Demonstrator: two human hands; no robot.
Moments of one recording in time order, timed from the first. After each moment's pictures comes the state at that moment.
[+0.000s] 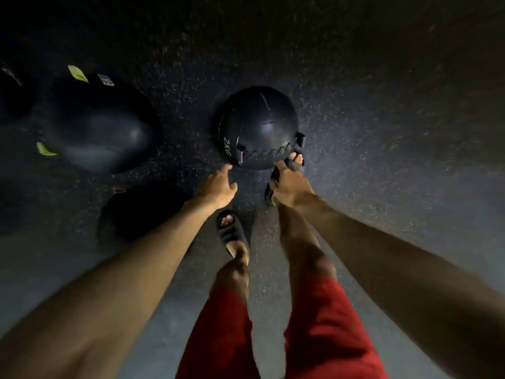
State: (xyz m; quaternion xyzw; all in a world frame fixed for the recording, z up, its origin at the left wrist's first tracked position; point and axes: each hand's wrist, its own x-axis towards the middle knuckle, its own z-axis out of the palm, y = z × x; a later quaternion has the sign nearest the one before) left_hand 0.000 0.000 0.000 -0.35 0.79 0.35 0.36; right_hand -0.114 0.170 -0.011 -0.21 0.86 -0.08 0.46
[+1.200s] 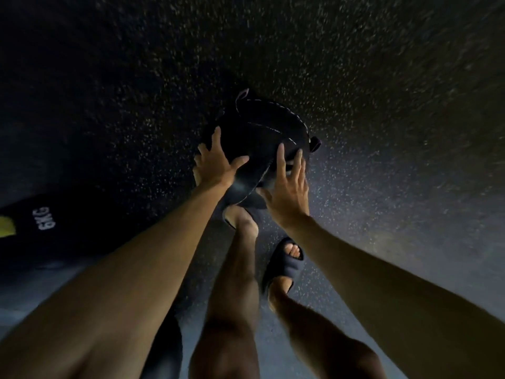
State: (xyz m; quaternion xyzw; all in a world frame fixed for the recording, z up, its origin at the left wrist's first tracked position) left_hand -0.389 -0.169 -0.186 -0.44 0.79 0.30 0.28; right_hand -0.412 -0.001 -0.170 -0.12 0.91 -0.15 0.38
